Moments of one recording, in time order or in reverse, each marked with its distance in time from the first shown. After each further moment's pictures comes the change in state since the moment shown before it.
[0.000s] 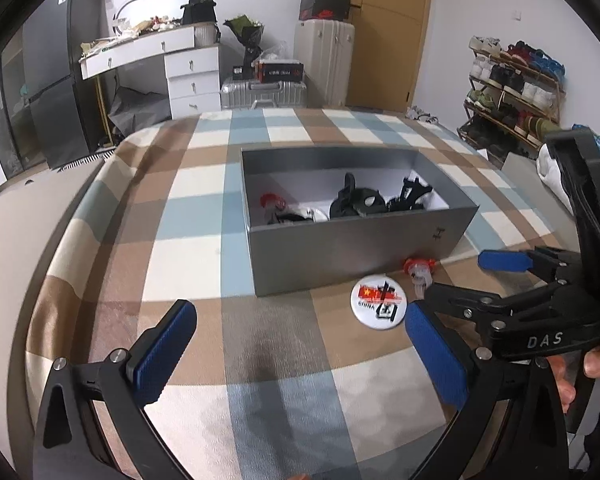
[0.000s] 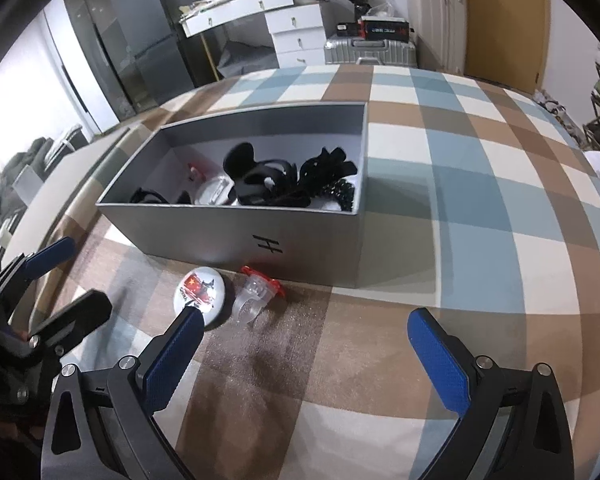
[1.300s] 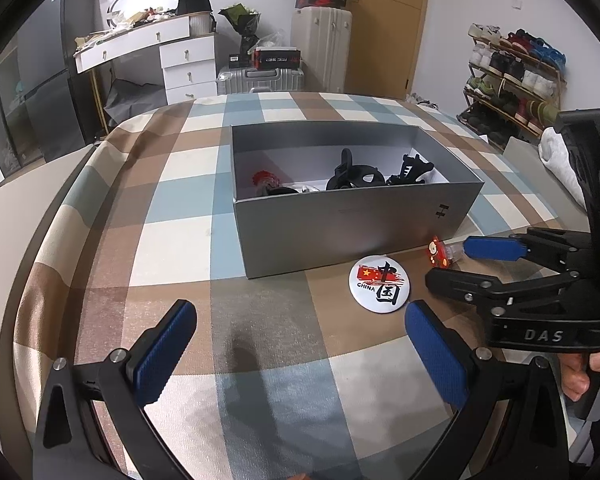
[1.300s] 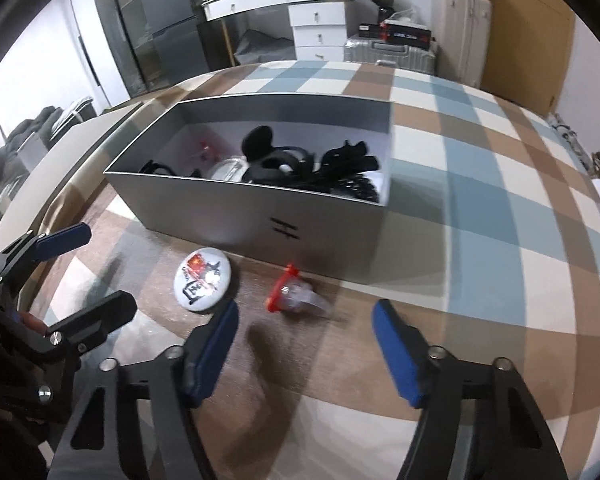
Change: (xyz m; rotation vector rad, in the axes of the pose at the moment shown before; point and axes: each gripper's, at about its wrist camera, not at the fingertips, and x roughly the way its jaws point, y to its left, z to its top) left arm 0.006 -0.006 -0.007 0.012 0.040 -0.002; right arm 0.001 0.010 -0.004 -0.109 0.007 -0.005
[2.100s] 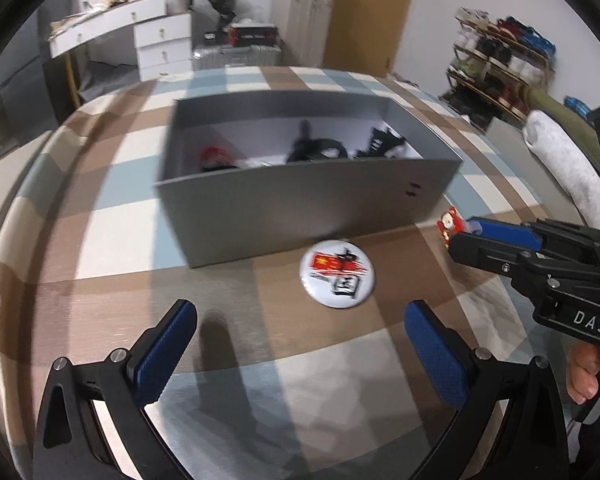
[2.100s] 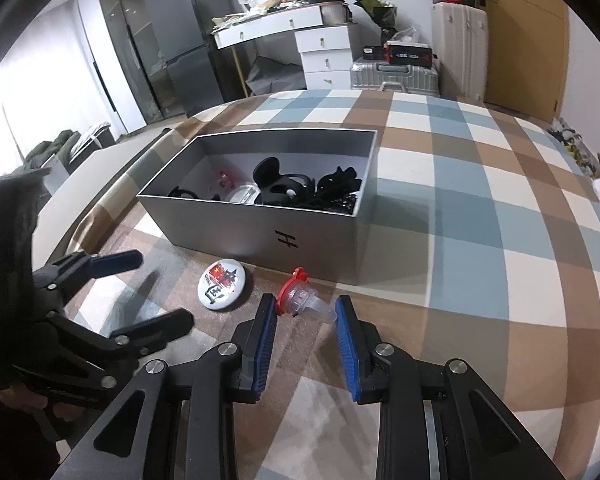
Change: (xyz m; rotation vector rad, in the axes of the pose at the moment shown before) left arm 0.020 -0.021 0.002 0.017 0.099 -0.094; right arm -0.035 -0.017 -0.011 0.036 -0.101 0.074
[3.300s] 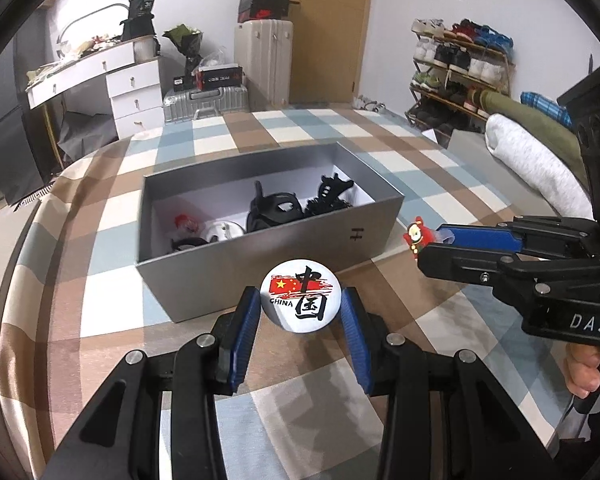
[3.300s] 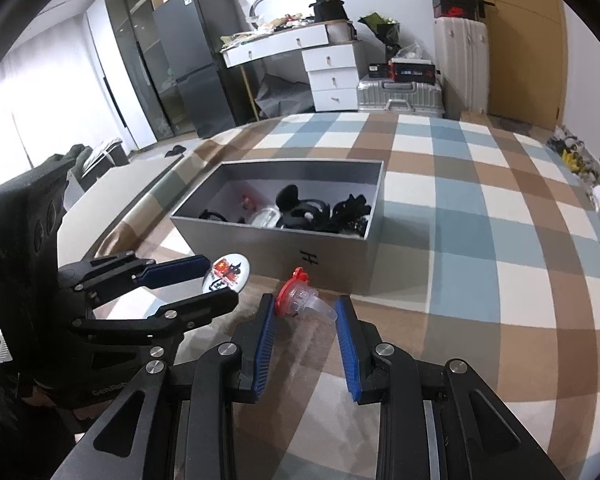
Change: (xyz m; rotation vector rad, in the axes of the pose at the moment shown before) left arm -0.028 -0.014 0.014 0.115 -0.140 -0.040; right arm -0.029 0.010 0.005 0.004 -0.077 0.034
